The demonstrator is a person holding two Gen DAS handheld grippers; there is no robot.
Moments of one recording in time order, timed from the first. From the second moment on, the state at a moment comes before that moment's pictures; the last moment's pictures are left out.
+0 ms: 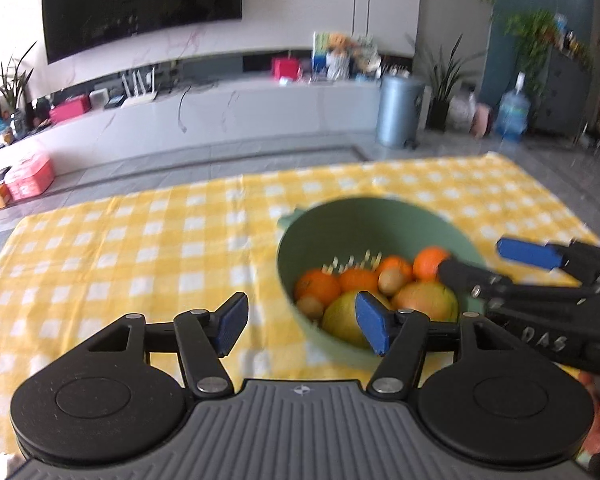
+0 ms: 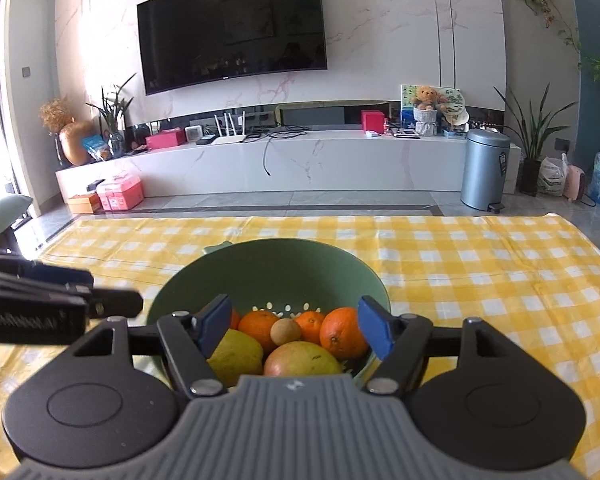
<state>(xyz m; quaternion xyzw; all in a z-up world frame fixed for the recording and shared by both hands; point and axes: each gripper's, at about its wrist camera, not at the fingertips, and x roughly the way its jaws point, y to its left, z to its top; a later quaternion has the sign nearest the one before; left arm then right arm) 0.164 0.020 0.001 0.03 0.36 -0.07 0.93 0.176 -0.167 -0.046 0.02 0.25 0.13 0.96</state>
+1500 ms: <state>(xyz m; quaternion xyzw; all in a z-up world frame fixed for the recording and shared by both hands) 0.112 0.058 -0.074 -0.20 0.51 0.14 0.82 0.147 -0.148 -0.122 0.07 0.45 0.22 0.86</state>
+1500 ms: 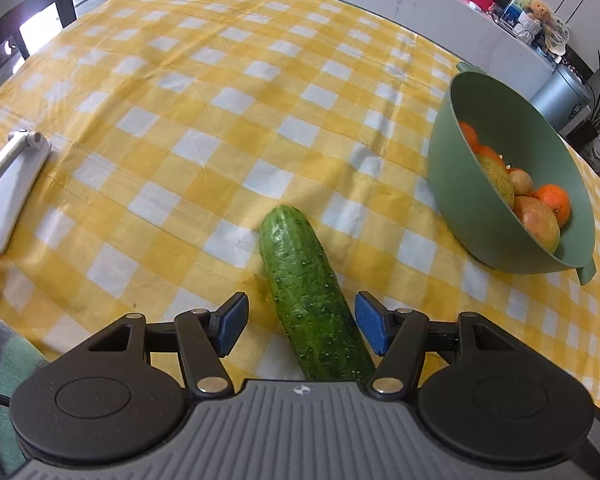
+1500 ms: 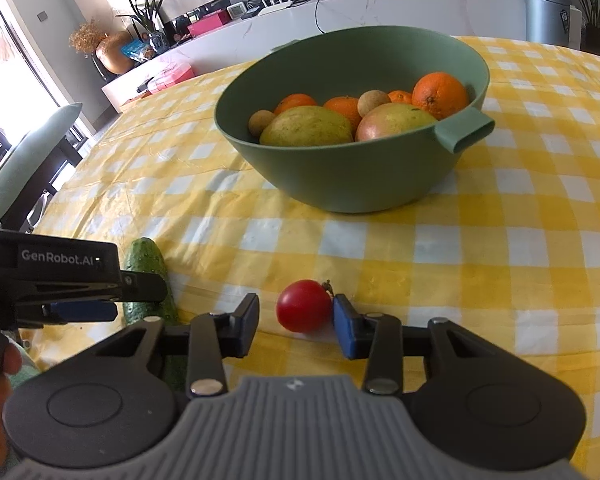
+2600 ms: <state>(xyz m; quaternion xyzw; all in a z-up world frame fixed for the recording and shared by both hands) 0.129 0.003 -0.088 -0.03 0.51 0.03 0.86 0.165 -0.179 -0.123 0.09 0.46 0.15 0.87</state>
